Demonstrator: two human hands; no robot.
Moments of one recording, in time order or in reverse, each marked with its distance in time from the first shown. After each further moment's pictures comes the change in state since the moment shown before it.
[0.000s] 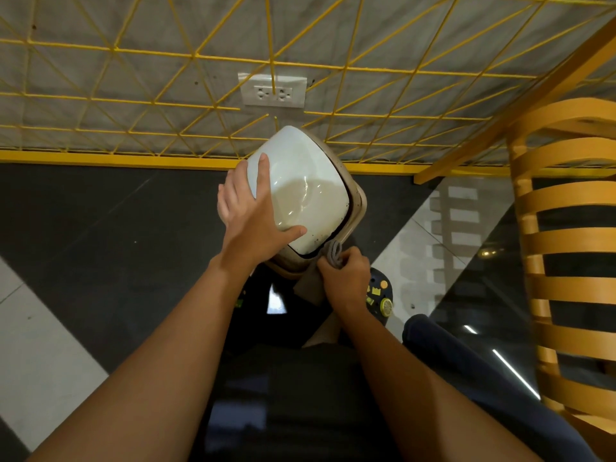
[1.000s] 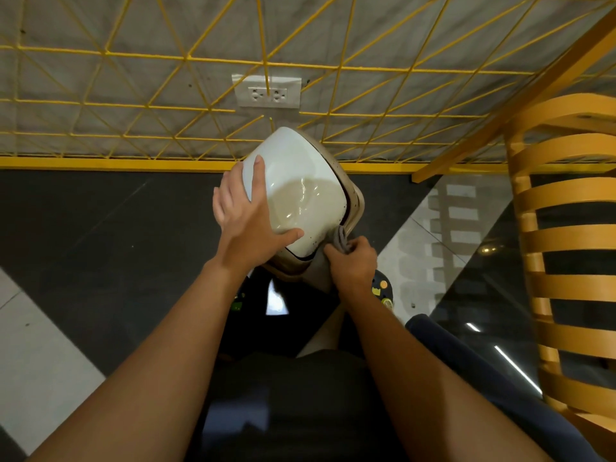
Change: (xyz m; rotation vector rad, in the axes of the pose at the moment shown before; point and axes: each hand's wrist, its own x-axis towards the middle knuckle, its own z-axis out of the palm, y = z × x) left_hand -0.001 0.001 -0.004 0.003 -0.013 0.013; right_hand 0.025 -0.008 -0.003 0.051 0.033 0.119
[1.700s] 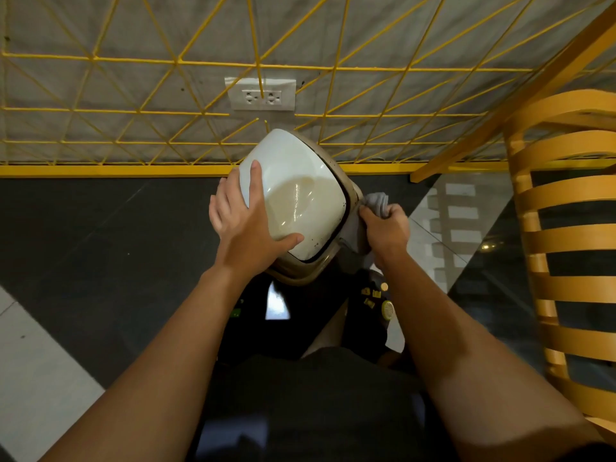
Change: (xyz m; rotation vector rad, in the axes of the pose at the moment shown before) left_hand 0.000 0.003 0.004 0.002 0.001 -0.007; right_hand 0.068 -0.020 -0.030 0.100 0.107 0.011
